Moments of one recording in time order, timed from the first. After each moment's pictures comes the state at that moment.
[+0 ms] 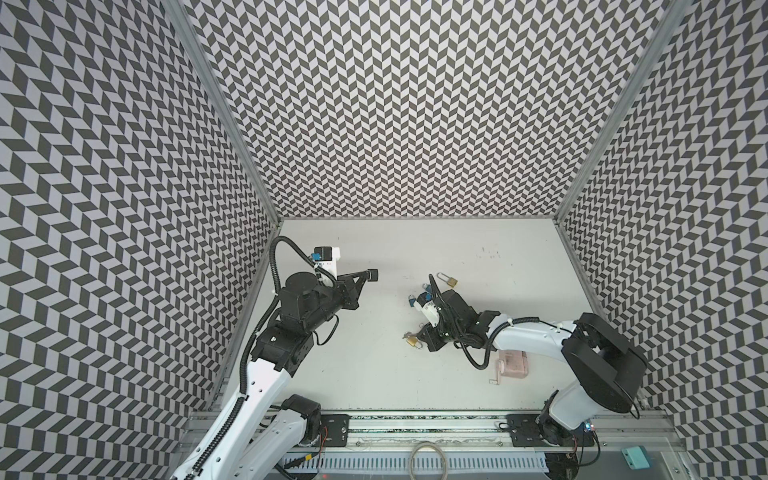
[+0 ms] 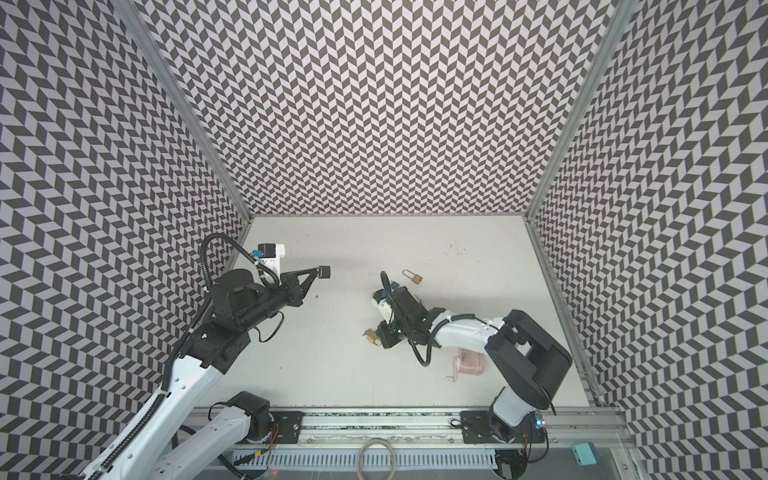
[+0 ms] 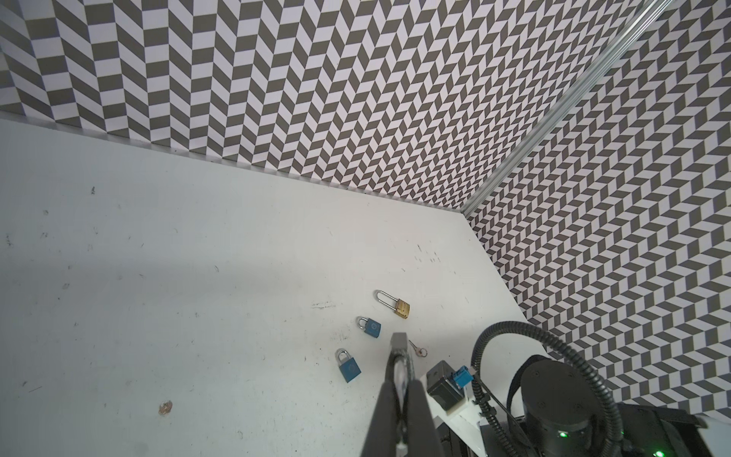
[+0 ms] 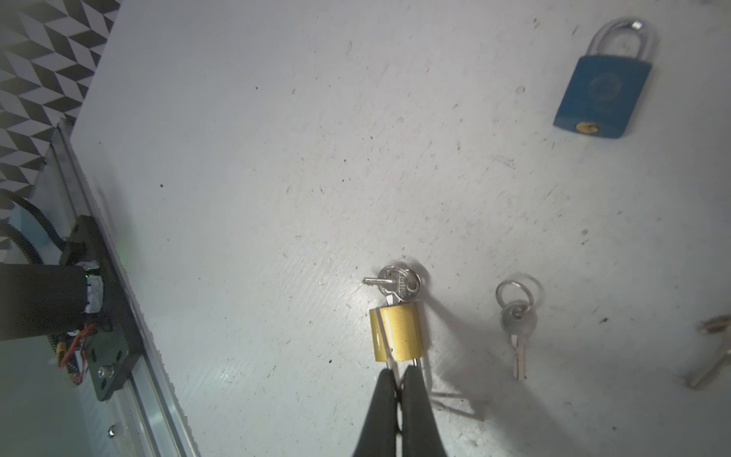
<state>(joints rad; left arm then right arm) -0.34 0.79 0.78 -0.24 0.28 -0.49 0.84 1.62 0.79 -0.06 -0.30 0.32</state>
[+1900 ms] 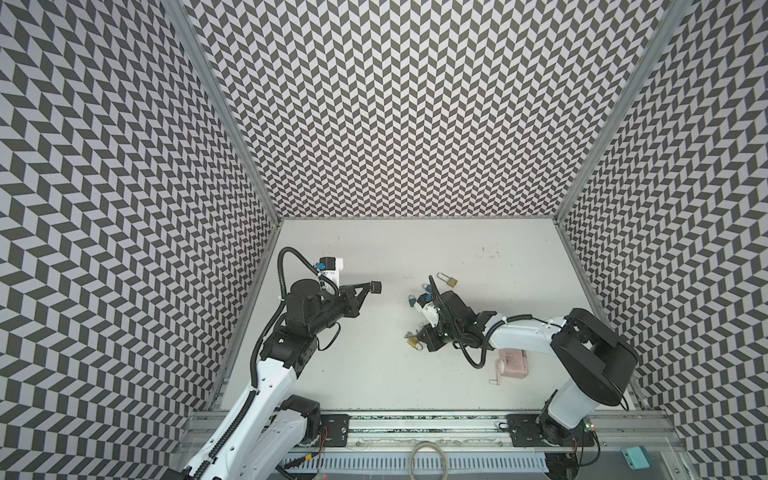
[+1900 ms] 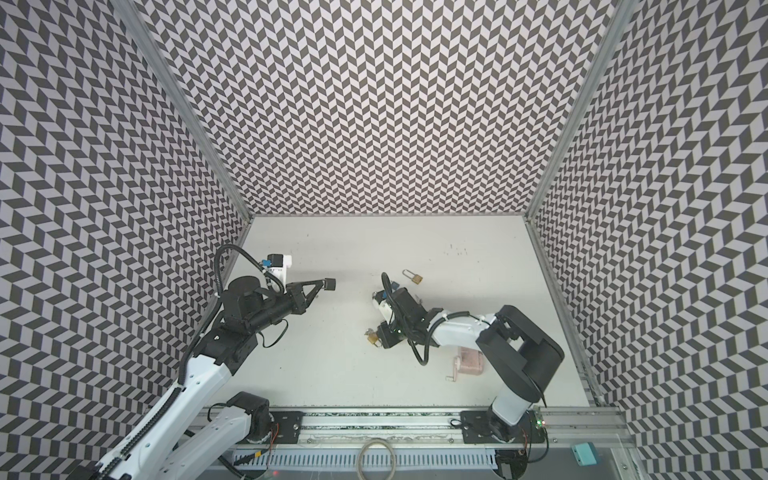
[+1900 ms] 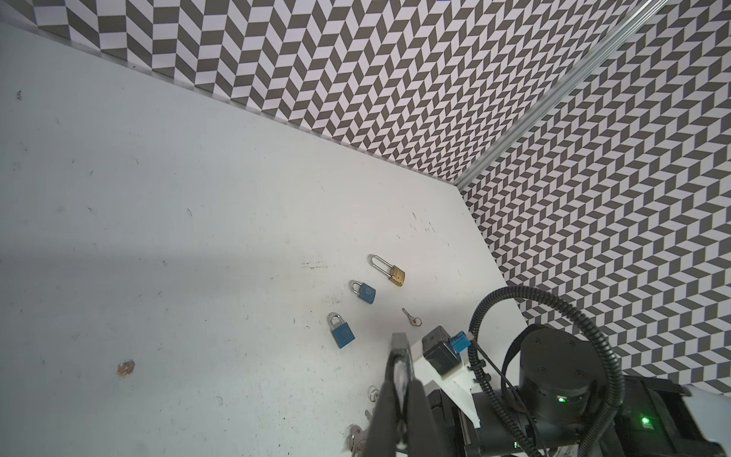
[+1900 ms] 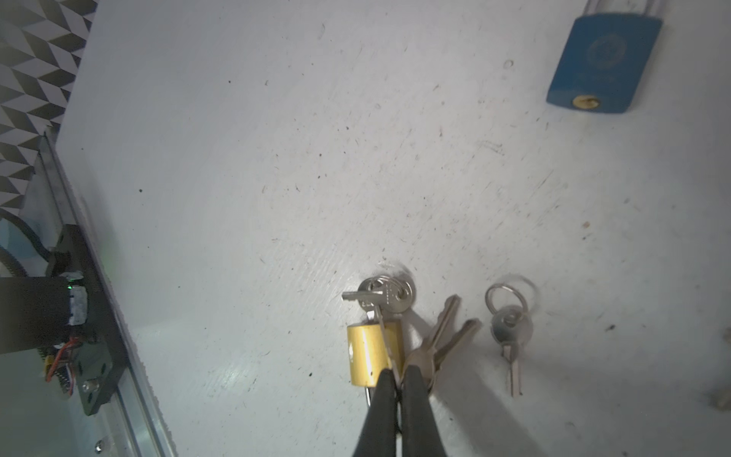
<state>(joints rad) -0.28 0.81 0.63 -0.15 0.41 -0.54 0.82 1.67 0.78 -0.02 -0.30 0.34</state>
